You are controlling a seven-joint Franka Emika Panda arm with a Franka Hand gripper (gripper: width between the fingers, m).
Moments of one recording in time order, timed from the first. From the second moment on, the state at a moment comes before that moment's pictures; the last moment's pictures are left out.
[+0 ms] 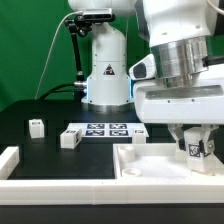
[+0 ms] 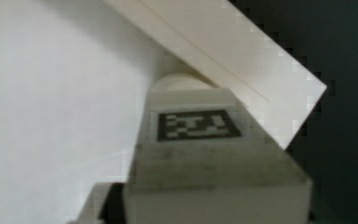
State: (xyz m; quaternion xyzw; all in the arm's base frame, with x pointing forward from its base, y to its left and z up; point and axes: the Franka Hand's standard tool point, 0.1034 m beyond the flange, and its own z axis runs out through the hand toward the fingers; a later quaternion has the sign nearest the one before) arm 0.623 0.104 0.065 -0.83 0.55 -0.01 0.12
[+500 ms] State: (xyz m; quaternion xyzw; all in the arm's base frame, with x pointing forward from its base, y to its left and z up) arm 0.618 0.109 0.064 -0.63 0.77 0.03 0.13
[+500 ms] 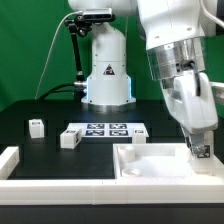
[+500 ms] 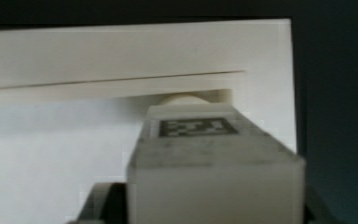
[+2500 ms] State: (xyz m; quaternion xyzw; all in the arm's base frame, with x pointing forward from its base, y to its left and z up) arm 0.622 0.119 0.072 -0.99 0.10 -0.02 0.08
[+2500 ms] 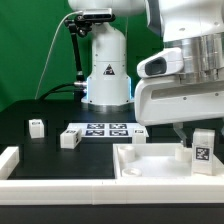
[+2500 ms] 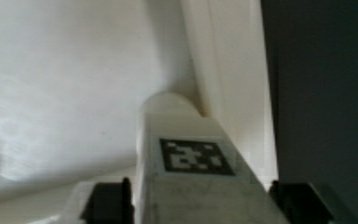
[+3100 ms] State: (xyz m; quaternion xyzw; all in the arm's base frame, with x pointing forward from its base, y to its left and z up) arm 0.621 0.118 0.071 -0.97 0.23 -0.01 0.09
